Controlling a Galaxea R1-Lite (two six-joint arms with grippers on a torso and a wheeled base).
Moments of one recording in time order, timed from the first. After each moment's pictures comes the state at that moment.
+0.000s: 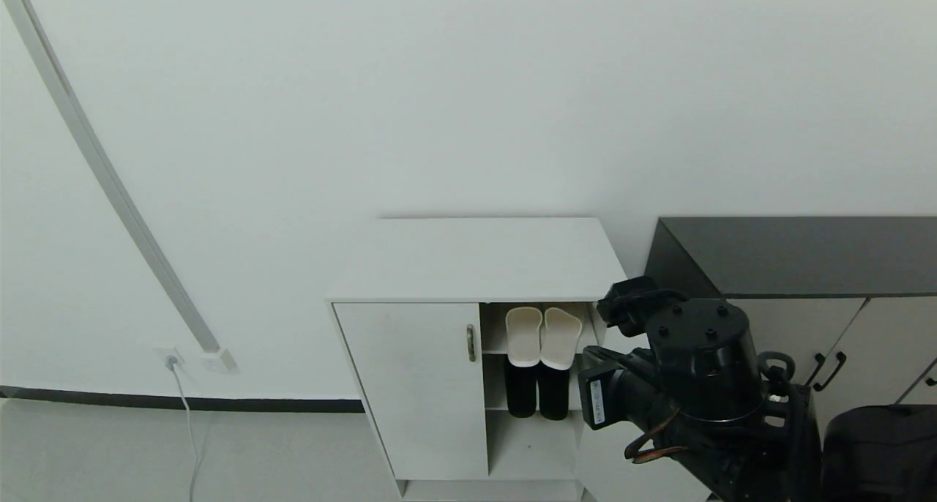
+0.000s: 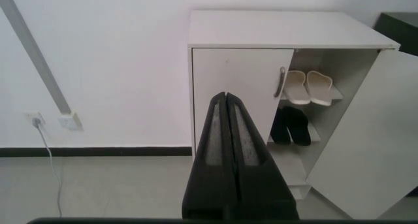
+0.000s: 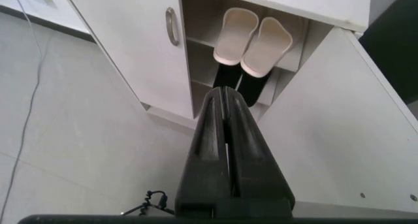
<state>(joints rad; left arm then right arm) 0.00 0.00 0.00 0.00 0.01 -0.01 0.89 1.76 -0.71 -0.64 -0.51 0.20</state>
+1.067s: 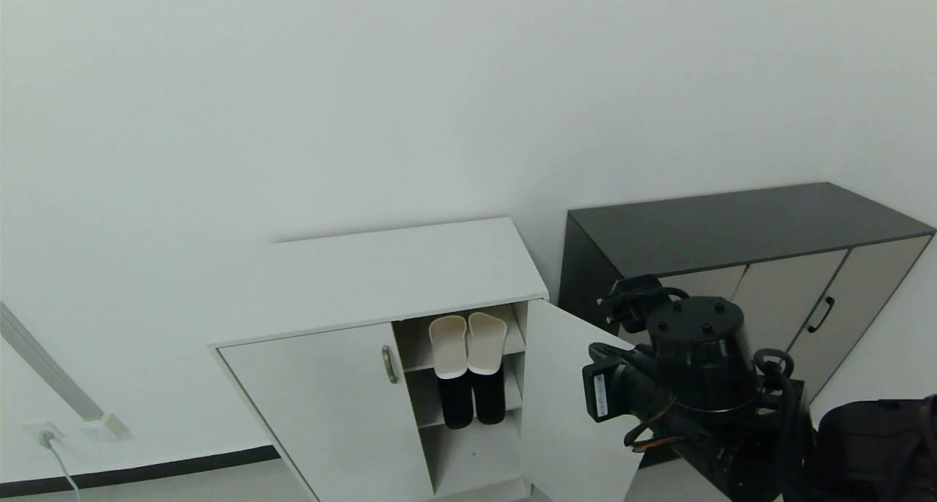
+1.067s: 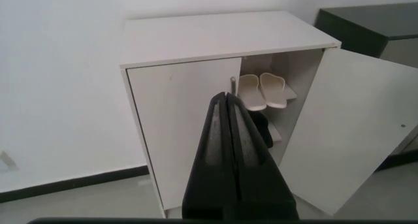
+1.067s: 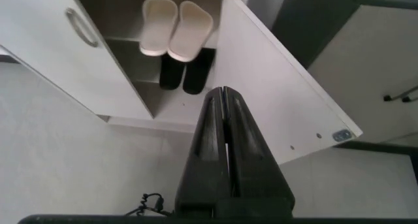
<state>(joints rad) 0.00 0.00 0.00 0.00 0.01 -0.01 0.85 1.78 -0.71 -0.66 -0.51 0.20</state>
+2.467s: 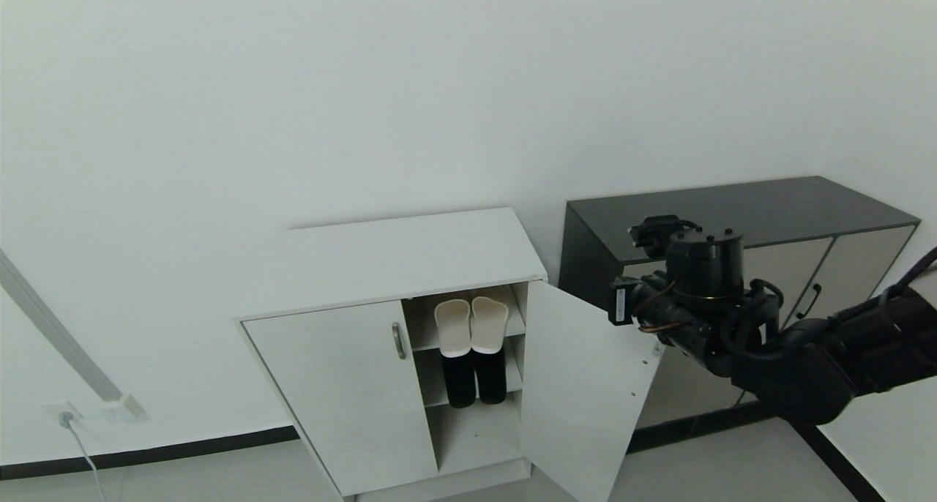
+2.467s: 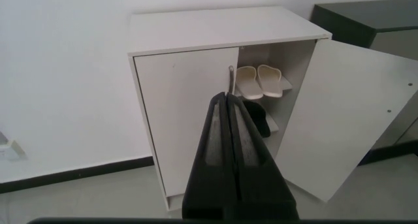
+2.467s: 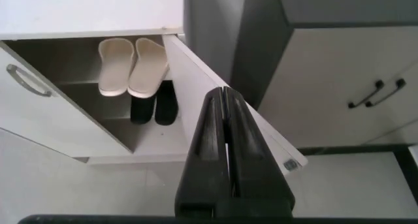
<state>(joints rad) 0.00 0.00 0.00 0.00 0.01 -0.01 0.55 1.94 -0.93 -0.74 -0.37 0.12</state>
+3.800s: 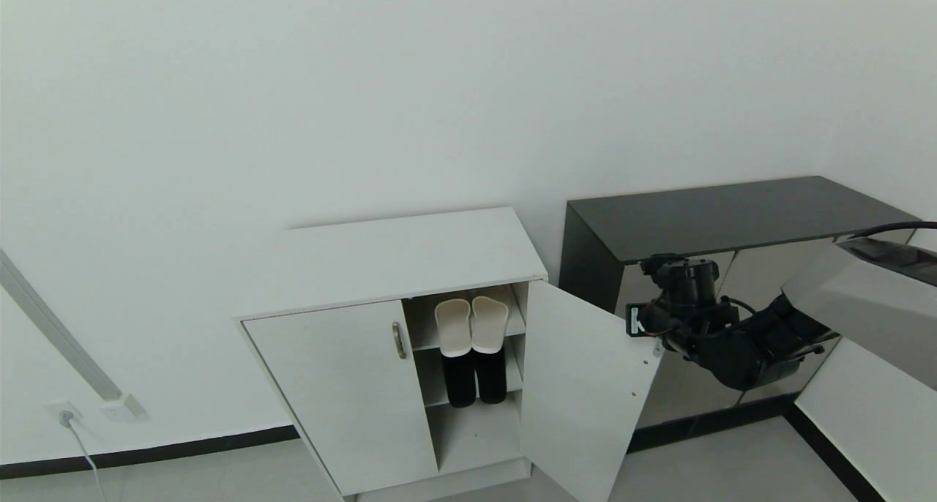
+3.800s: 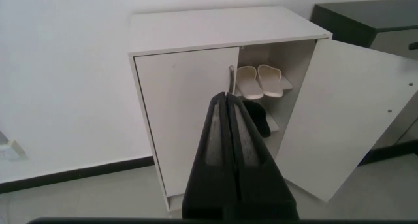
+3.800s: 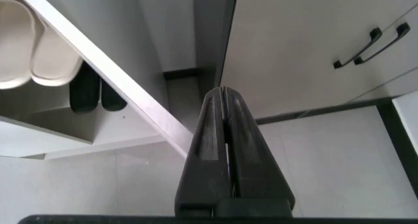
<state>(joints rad) 0.00 0.00 0.00 0.00 0.01 0.00 0.32 2.27 -1.11 -0.74 -0.27 0.12</state>
